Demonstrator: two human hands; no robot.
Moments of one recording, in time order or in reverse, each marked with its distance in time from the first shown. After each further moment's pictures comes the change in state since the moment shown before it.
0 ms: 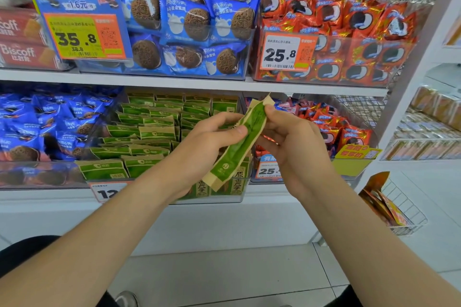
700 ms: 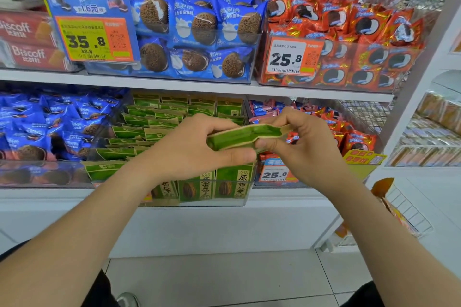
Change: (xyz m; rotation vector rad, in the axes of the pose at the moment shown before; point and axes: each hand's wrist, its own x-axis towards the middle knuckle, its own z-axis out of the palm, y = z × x) left_hand 0.002 0.009 -0.034 0.624 -0.172 0.320; right_hand 0.023 0.000 -0.037 -0.863 -0.255 -0.577
